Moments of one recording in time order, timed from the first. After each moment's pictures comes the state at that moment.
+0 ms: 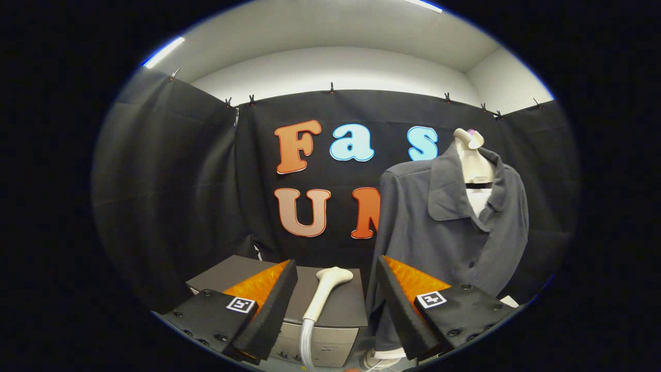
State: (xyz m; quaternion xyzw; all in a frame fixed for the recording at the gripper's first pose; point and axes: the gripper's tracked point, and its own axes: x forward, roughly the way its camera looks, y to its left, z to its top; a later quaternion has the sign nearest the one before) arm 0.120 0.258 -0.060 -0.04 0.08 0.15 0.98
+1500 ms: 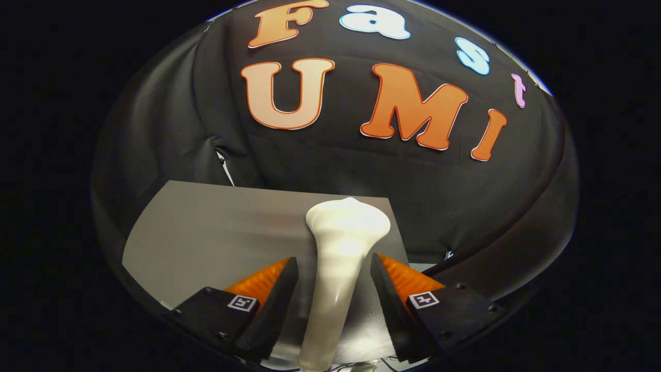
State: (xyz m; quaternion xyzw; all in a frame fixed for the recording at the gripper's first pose) arm 0.330 0.313 -0.324 -0.11 0.39 0.07 0.91
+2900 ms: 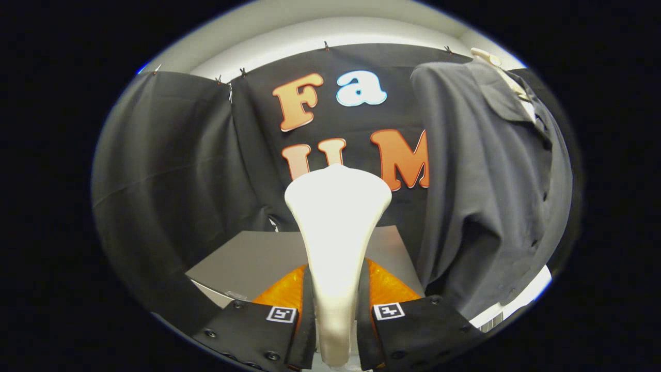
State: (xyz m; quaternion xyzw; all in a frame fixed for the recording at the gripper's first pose) arm 0.157 0.287 -0.189 0.02 0.18 0.17 0.97
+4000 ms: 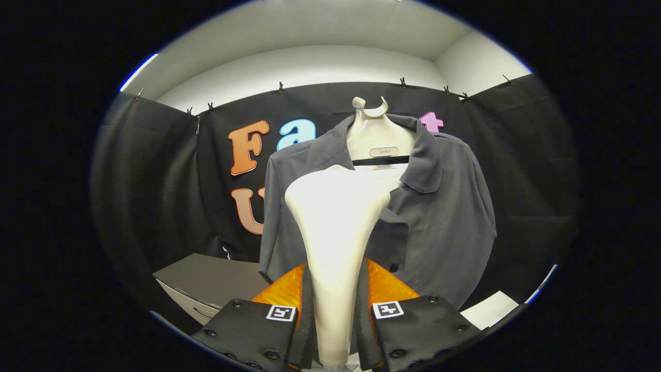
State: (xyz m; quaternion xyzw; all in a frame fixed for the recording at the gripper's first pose) arm 0.191 0.031 -0.072 -0.01 0.07 0.10 0.99
